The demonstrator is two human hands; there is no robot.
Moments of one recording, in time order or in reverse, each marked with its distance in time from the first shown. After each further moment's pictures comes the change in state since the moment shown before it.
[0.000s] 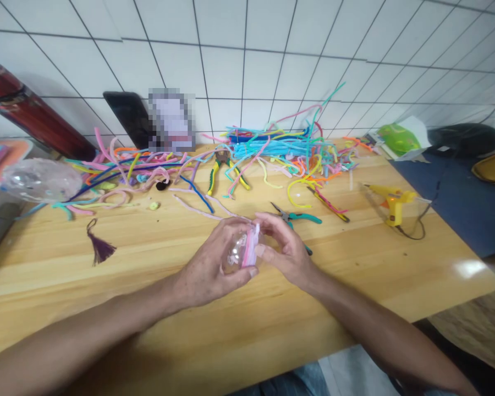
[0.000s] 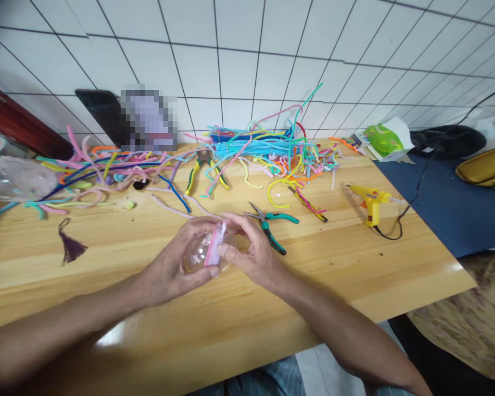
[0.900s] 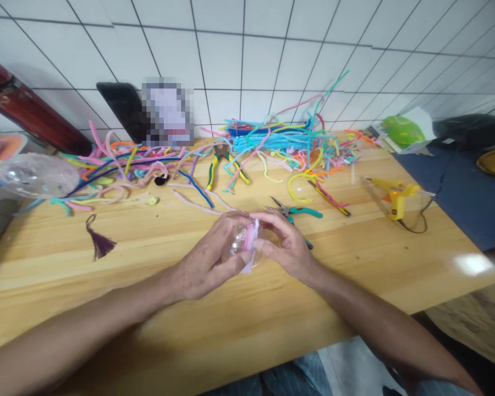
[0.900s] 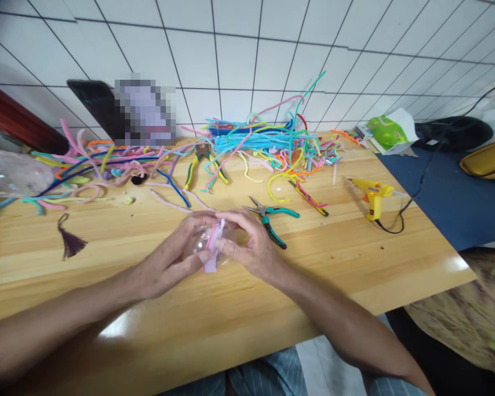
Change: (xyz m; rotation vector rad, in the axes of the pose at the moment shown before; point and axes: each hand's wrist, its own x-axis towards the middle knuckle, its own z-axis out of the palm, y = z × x) left_hand 0.003 0.007 -0.012 -0.032 -0.104 -0.059; right_hand 0.003 -0.002 -0.001 -0.103 -0.003 -0.028
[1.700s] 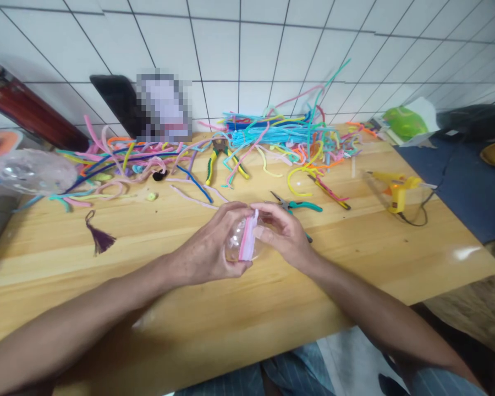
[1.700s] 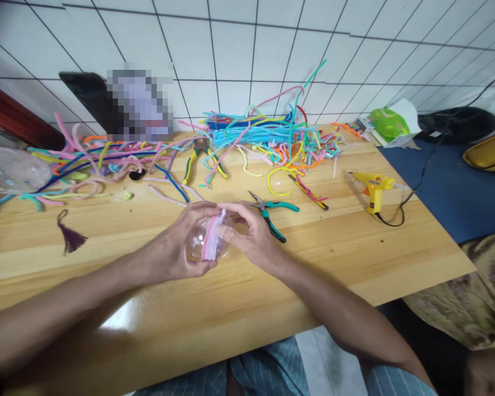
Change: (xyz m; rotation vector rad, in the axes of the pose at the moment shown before) left_hand 0.004 -0.015 -0.001 0.207 -0.033 0.110; right_hand 0.004 0.007 0.002 0.127 0.027 0.109
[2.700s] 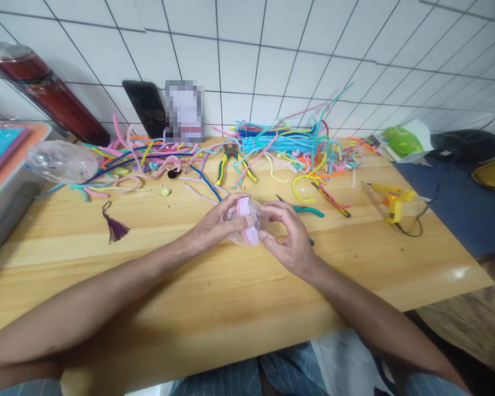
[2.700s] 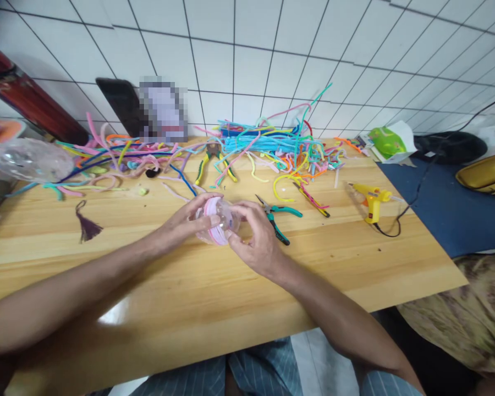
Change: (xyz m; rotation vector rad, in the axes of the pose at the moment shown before) left_hand 0.011 -0.016 -0.005 -0.590 0.173 -0.567; right_hand -0.006 -0.017 0.008 -0.457 0.069 -0.333
